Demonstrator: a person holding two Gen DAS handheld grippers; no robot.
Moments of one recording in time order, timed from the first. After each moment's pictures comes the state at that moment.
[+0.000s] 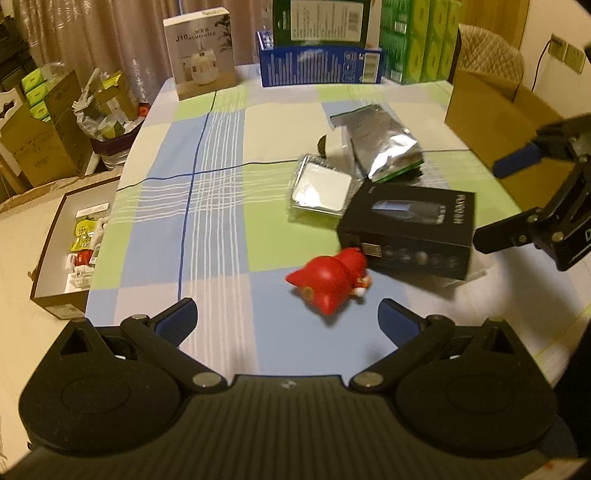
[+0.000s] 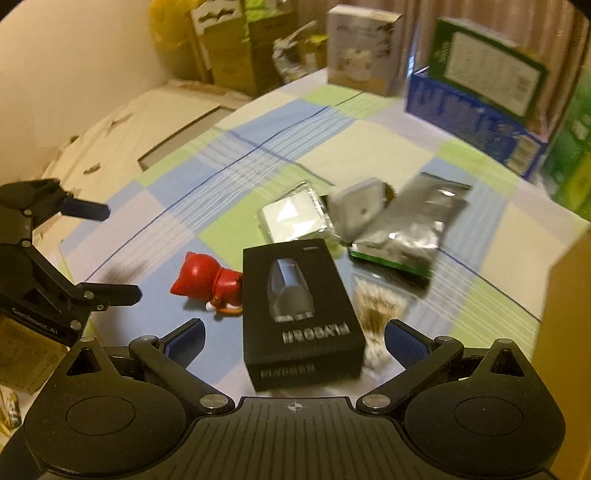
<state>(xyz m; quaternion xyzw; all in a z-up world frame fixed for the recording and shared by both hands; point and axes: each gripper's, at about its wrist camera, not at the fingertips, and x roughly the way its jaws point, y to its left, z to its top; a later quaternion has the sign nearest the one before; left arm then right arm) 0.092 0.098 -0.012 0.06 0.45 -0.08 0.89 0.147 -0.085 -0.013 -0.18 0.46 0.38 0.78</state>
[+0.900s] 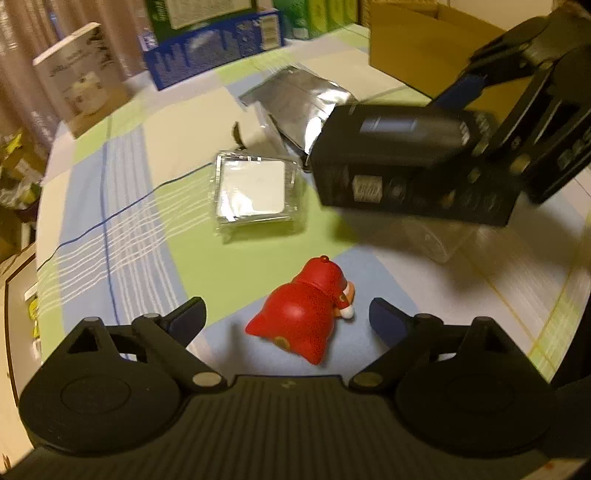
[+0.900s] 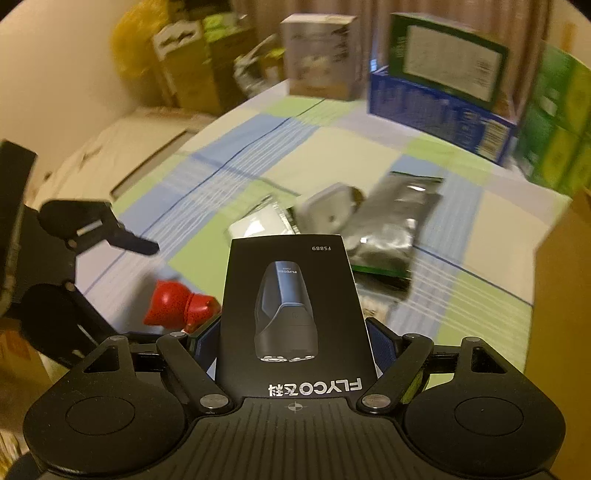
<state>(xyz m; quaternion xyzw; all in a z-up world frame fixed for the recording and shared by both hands) 0.149 0.064 -0.052 0.18 0.45 -0.23 0.84 0.158 -0.100 -0.014 -0.13 0.45 0.32 0.83</state>
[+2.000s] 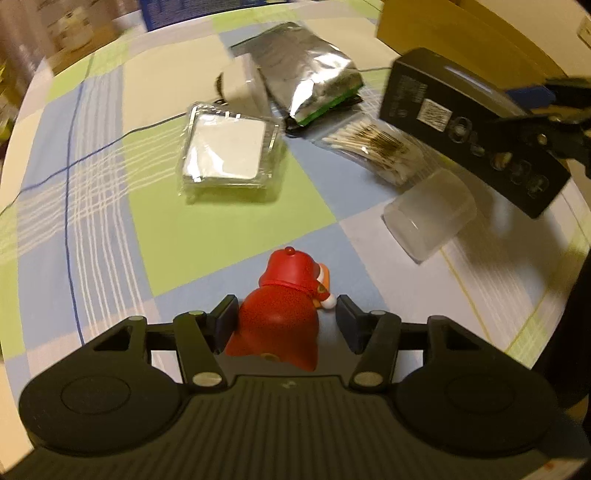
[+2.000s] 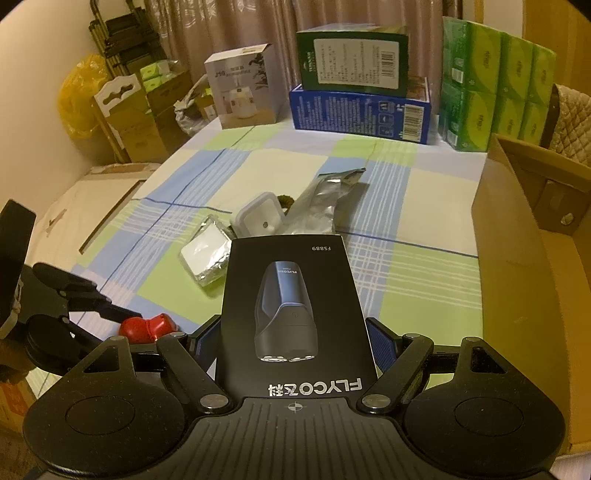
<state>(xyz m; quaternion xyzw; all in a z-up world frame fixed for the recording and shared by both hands) 0.162 0.057 -0.064 0.11 0.54 -0.22 0.81 0.140 -0.155 0.001 -0.04 0.43 0.25 0.87</state>
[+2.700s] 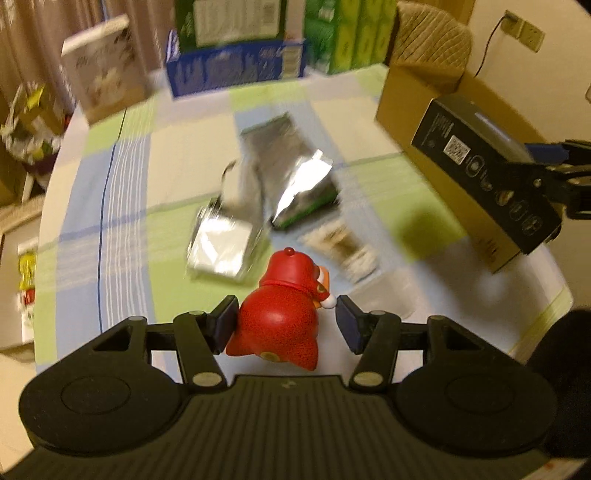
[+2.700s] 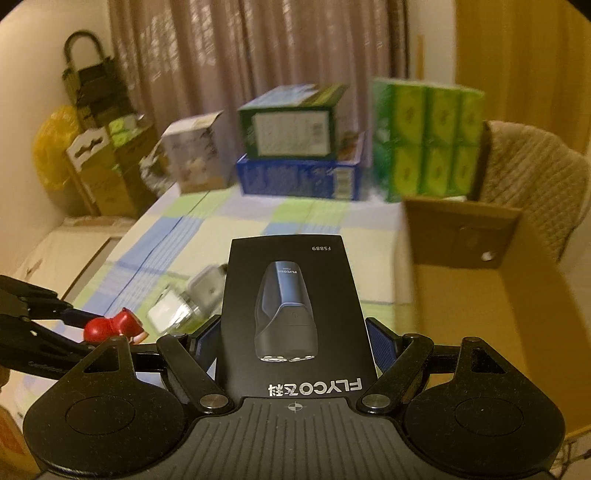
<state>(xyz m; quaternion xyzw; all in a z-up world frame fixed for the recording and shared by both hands) 0.157 0.010 0.035 0.07 0.48 -0.18 0.85 0.138 -0.224 0.082 -0.02 0.36 0.19 0.91</state>
